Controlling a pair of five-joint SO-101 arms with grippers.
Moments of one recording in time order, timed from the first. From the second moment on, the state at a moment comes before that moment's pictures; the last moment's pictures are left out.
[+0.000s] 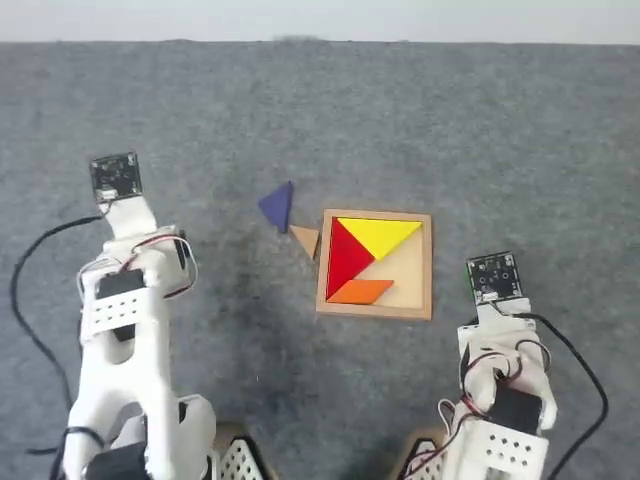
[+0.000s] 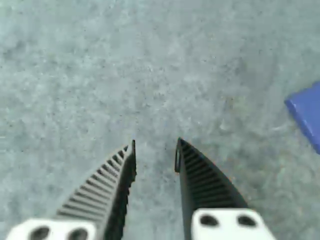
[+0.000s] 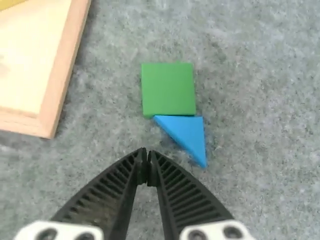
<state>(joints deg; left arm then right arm) -22.1 -29.2 63.2 32.4 3.6 12.6 -102.3 95.5 65.8 25.5</state>
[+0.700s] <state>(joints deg) -22.1 -29.2 69.6 21.7 3.6 5.4 -91.2 85.2 65.8 25.6</state>
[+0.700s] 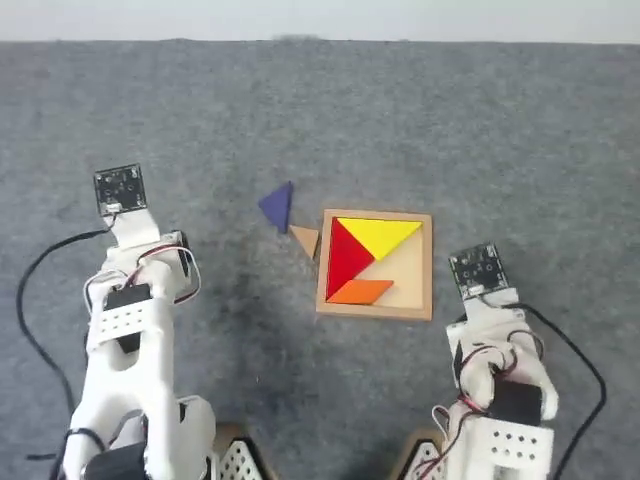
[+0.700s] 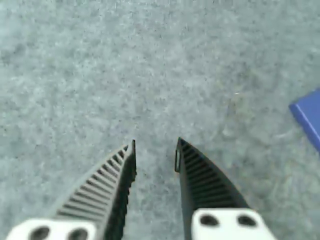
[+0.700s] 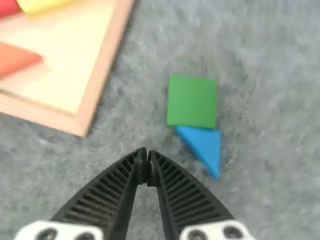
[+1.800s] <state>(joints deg) -19.5 -29.2 71.1 21.7 2.3 -36.0 21.6 0.5 60.2 21.9</state>
